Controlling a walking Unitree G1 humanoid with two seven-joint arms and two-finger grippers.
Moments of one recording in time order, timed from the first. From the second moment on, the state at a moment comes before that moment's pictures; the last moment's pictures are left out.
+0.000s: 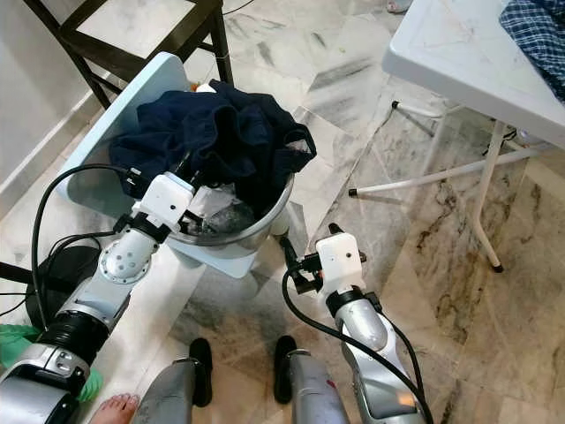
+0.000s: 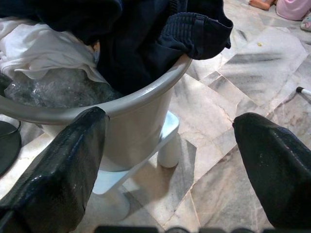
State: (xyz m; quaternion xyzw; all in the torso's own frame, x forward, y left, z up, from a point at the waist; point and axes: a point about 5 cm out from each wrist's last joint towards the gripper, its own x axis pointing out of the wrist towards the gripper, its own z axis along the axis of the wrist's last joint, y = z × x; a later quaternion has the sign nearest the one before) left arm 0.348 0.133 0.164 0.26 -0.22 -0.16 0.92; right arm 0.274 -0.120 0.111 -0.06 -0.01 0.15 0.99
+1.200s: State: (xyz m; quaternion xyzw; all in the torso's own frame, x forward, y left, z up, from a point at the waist) left arm 0.319 0.139 0.198 0.24 -0.25 -0.22 0.91; right arm 0.282 -0.123 0.106 -0.06 0.00 0.15 0.99
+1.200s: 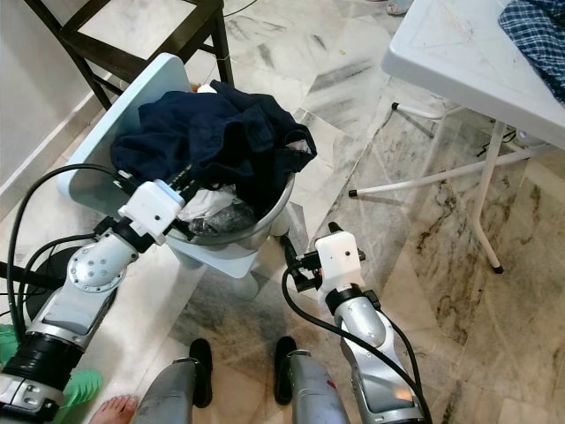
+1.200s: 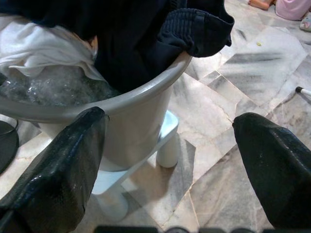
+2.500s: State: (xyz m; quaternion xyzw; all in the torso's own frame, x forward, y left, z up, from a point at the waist) left arm 0.291 0.136 0.168 0.10 -0.13 -0.09 0.98; right arm 0.321 -0.126 0.120 0.07 -0.03 0.12 0.99
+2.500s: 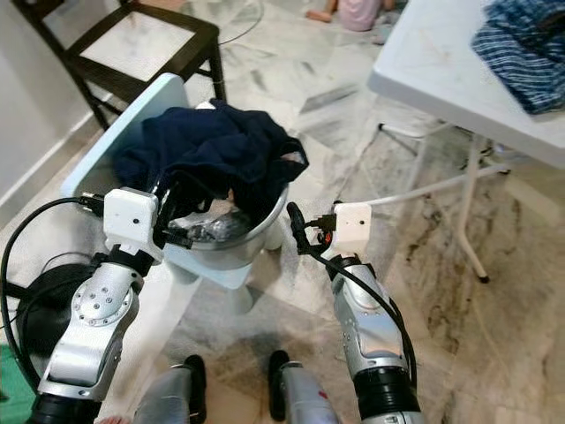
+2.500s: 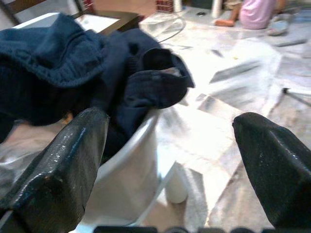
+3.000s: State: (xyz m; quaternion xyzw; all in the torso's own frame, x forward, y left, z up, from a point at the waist) left arm 0.300 0.133 0.177 0.10 -0.14 -0.13 0.98; right arm 0.322 -0.126 0.116 0.10 -0.04 0.08 0.99
